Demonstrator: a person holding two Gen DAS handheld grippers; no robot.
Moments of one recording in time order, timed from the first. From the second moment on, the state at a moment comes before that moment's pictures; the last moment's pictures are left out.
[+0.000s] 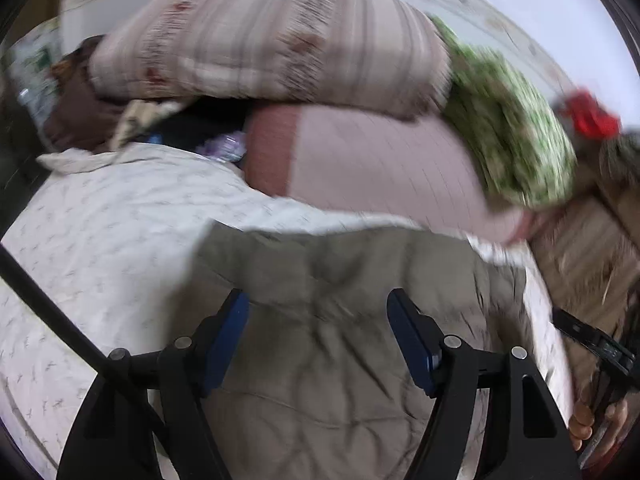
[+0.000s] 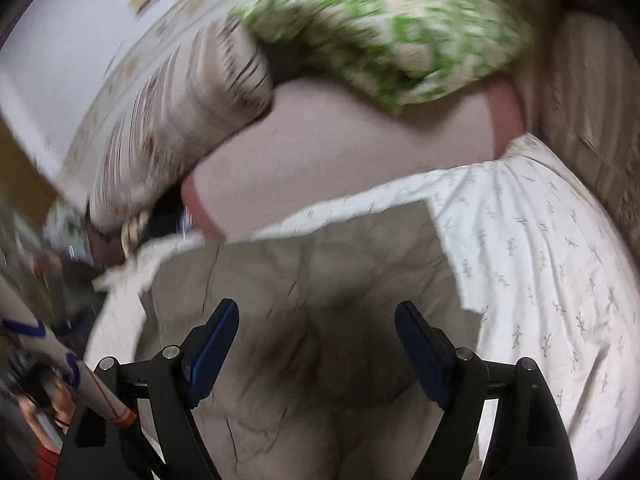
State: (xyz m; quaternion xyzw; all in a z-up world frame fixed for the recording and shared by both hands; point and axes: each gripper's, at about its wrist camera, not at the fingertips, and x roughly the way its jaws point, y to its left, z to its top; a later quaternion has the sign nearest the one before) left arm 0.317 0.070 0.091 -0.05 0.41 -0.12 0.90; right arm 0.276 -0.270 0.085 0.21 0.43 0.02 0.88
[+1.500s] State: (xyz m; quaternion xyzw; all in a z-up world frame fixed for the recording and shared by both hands) left arm 0.295 0.119 -0.014 0.07 0.44 0.06 0.89; right arm 0.261 -0.224 0.000 0.09 0.47 -0.02 0.88
